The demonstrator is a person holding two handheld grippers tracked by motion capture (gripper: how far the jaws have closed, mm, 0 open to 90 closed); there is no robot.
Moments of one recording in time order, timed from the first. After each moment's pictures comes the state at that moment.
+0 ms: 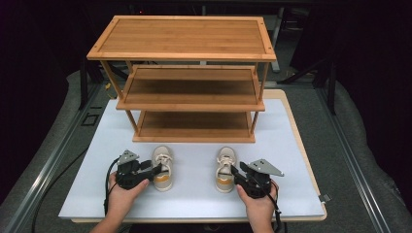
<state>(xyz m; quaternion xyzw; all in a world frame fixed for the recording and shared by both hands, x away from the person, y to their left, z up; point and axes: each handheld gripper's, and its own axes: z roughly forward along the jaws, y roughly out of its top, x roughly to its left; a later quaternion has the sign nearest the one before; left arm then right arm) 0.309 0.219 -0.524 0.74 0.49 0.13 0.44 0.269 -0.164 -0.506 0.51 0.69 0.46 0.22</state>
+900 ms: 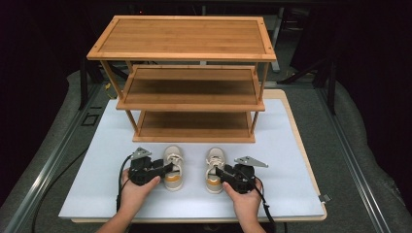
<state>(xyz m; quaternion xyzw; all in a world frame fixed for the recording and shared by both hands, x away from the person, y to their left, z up) 0.321 0.186 -0.525 0.74 0.49 0.10 0.44 0.296 -0.134 -0.531 0.53 0.70 0.46 0.11</state>
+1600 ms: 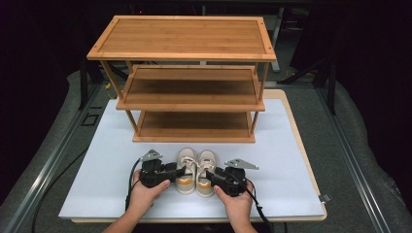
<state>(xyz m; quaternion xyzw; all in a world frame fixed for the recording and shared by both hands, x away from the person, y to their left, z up) 0.319 0.167 -0.530 0.76 0.44 0.04 0.48 0.289 -0.111 -0.532 0.52 0.71 0.47 0.10</state>
